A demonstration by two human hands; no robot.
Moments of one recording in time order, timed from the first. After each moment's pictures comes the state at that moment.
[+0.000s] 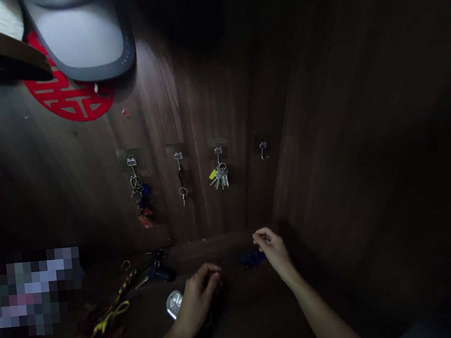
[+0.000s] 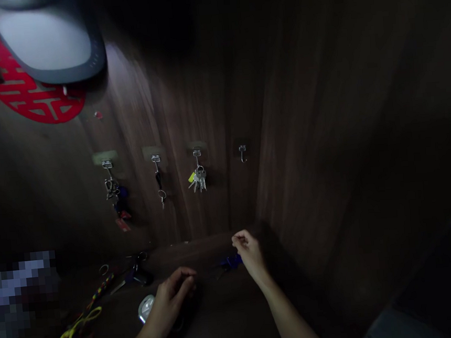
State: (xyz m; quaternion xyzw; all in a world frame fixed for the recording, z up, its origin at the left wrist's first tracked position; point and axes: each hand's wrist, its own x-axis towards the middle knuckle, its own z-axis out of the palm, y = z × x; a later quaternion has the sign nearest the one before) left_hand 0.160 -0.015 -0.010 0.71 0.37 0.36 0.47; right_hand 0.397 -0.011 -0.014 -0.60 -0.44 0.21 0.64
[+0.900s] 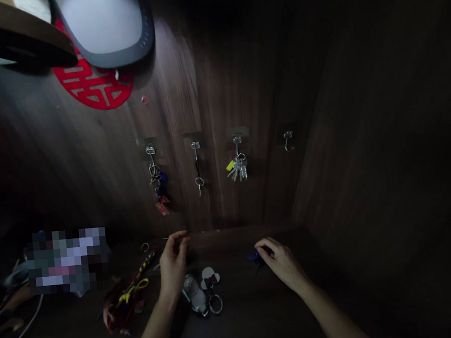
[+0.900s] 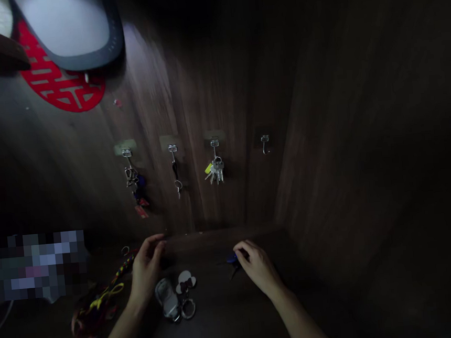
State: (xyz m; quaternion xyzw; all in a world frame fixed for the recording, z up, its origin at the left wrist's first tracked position) left_hand 0.109 0.024 0.007 0.59 0.49 0.57 0.30; right_hand 0.378 -0.024 -0.028 -0.60 -0.68 0.09 0.42
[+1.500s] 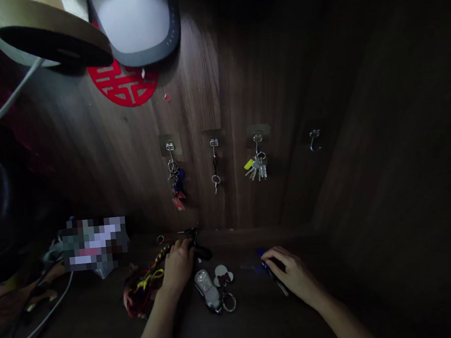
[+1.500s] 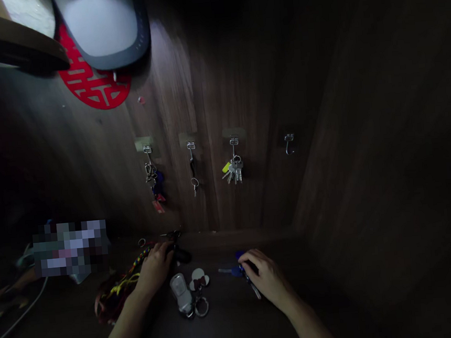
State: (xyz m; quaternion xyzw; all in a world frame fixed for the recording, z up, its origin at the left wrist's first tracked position) left_hand 0.077 0.033 -0.006 0.73 0.66 0.17 0.03; right_hand 0.363 -0.024 -0.031 -0.55 -0.74 0.12 0.38
